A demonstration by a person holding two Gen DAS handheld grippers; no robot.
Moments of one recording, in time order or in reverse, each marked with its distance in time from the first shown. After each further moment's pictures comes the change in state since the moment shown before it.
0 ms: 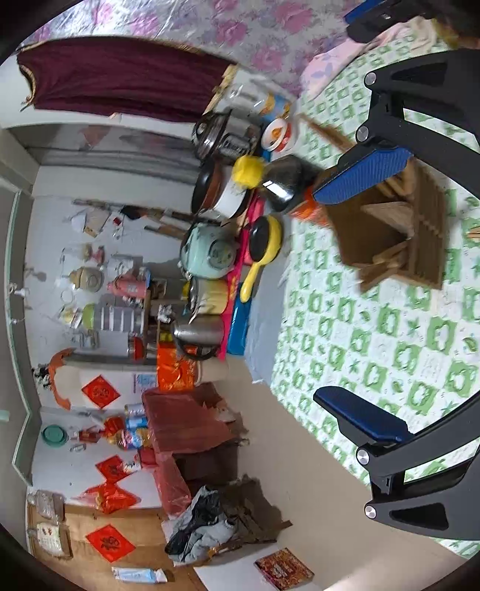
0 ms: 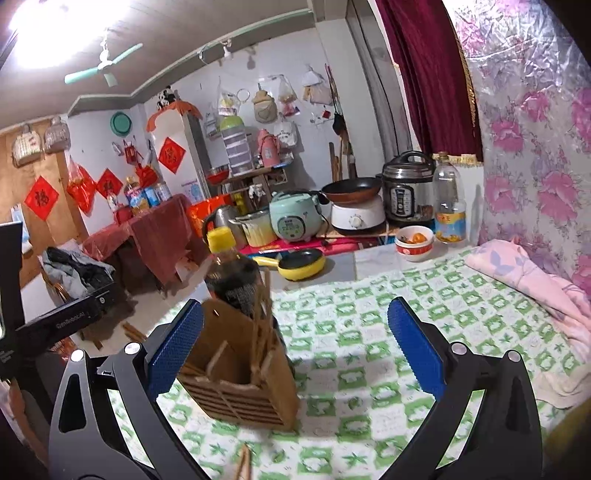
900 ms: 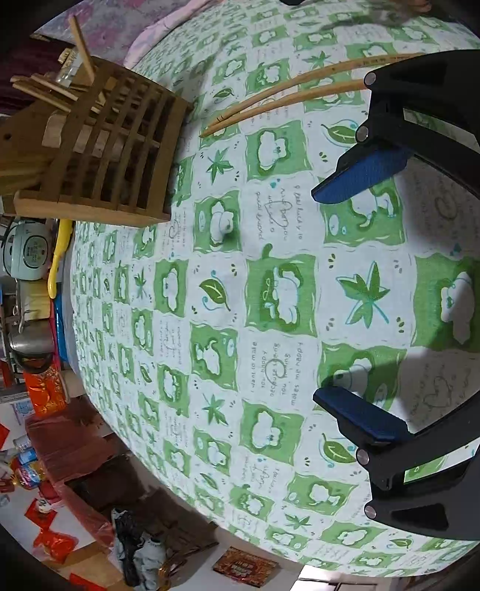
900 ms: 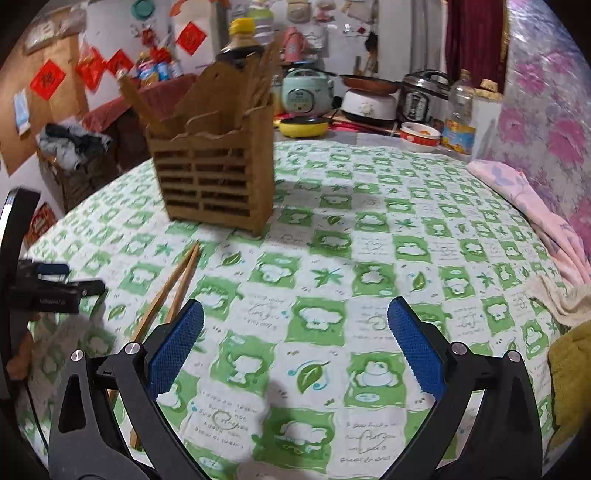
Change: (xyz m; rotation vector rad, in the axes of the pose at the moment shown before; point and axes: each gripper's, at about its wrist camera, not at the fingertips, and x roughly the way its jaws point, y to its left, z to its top) left arm 0.034 0.057 -0.207 0.133 0.567 0.044; right arm -0.001 -0.010 -0.159 -0.252 0.381 0.001
